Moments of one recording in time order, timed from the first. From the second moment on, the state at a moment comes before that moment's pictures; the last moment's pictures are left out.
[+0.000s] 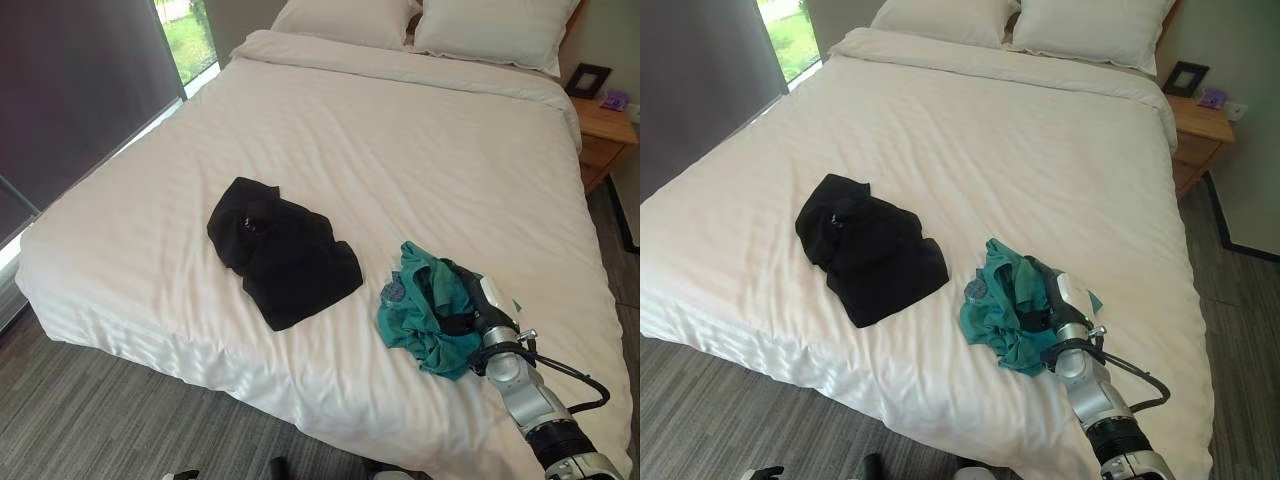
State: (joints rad) left arm 0.09 0.29 -0.04 1.20 0.17 0.01 0.16; right arm -0.24 -0.54 0.22 0.50 -0.27 0.06 -0.24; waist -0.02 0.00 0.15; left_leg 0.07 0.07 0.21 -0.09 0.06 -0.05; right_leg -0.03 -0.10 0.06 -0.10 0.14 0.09
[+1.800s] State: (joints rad) left arm -0.40 0.91 0.10 0.53 -0.27 -0.11 0.40; right arm 0.10 -0.49 -0.16 1.07 0.02 0.09 -0.33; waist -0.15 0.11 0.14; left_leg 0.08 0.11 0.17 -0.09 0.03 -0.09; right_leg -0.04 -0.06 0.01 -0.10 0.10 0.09
